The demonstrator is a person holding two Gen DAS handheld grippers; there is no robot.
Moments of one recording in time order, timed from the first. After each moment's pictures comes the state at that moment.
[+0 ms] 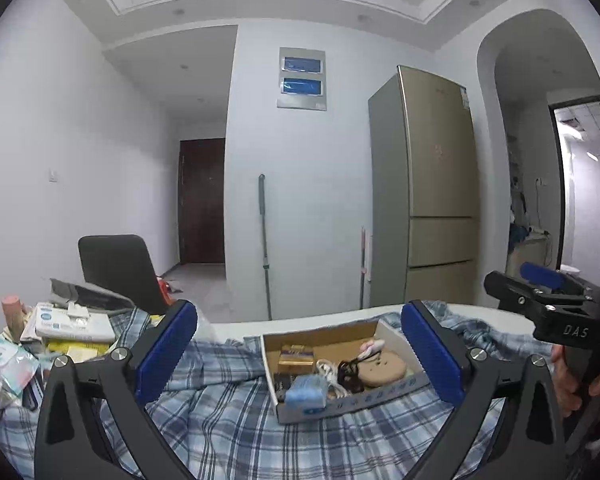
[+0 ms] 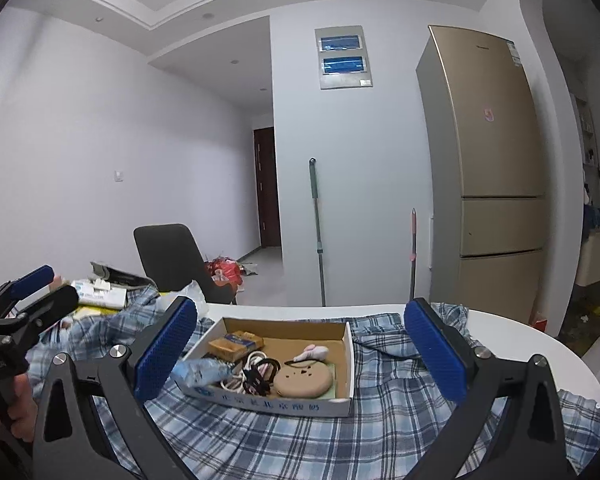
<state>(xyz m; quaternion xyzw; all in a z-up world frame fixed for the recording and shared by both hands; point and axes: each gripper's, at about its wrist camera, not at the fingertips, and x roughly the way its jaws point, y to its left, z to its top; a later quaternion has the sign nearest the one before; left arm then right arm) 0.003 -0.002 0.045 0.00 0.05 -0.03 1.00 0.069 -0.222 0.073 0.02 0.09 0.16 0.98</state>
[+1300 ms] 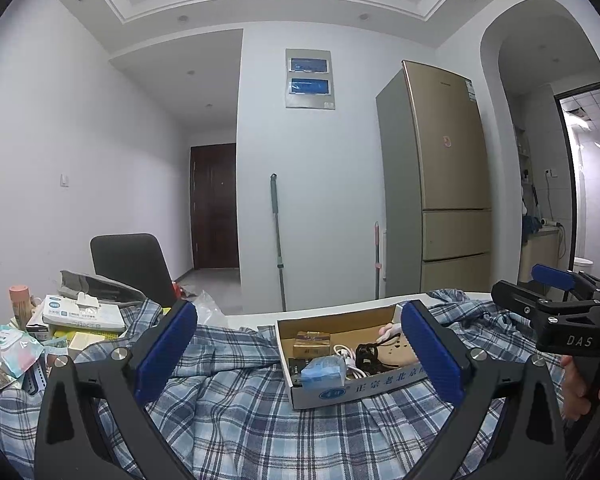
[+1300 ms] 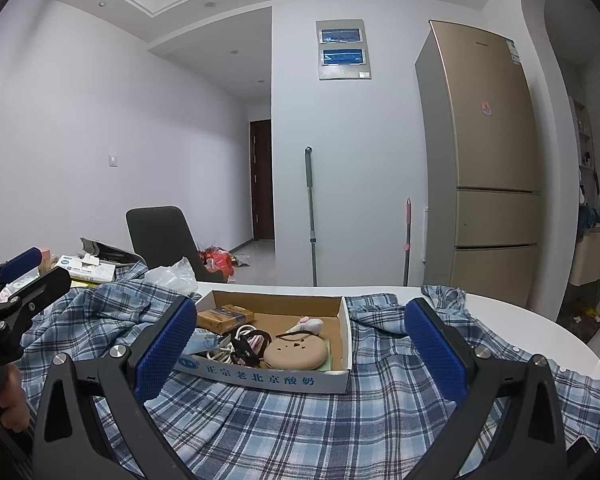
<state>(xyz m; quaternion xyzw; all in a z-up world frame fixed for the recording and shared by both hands) 0.004 -0.002 0.009 0.01 0.04 -0.01 1.00 0.066 -0.217 0.029 0.01 0.10 0.14 0.98</state>
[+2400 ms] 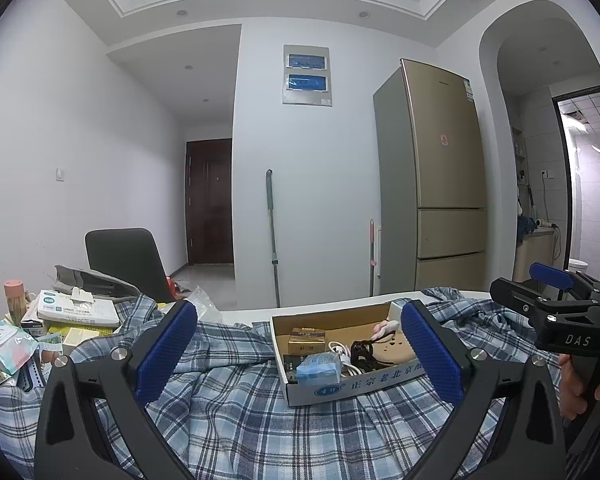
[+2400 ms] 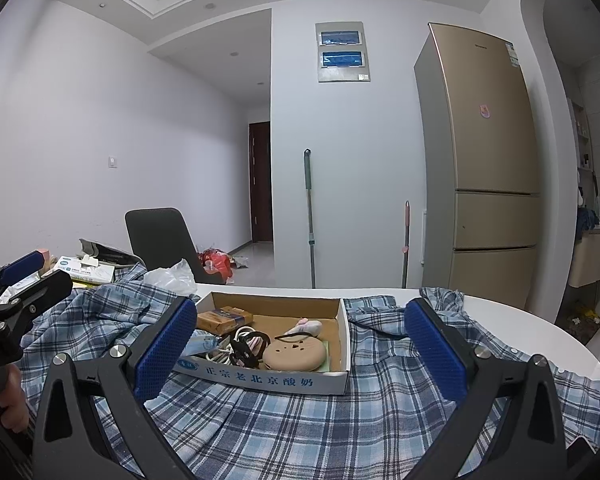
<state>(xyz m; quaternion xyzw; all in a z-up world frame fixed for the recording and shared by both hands) 0.008 -0.003 0.007 0.01 0.05 -0.01 1.00 0.068 -0.220 0.029 0.01 0.09 0.14 0.99</state>
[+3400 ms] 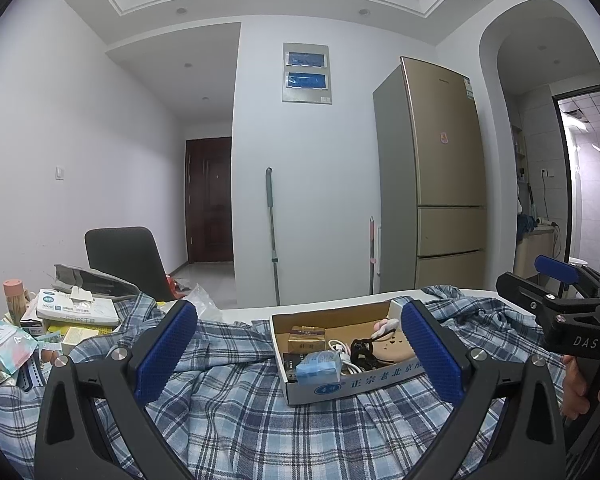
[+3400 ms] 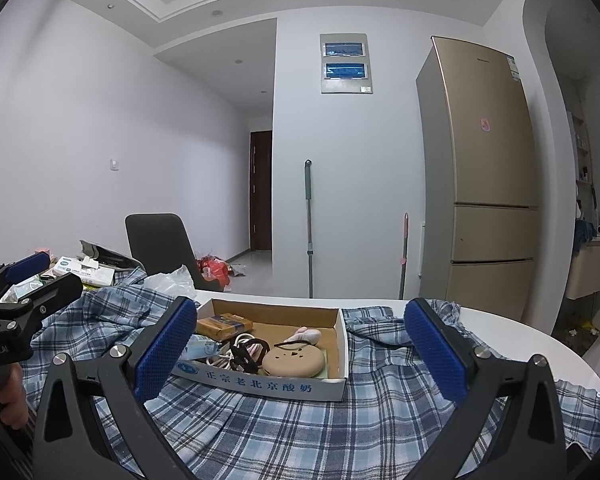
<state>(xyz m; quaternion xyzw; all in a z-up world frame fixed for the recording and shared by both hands) 0.006 -0.002 0.010 0.01 0.06 -0.01 1.00 0.057 -0.218 0.032 -0.01 0.07 0.14 0.99</state>
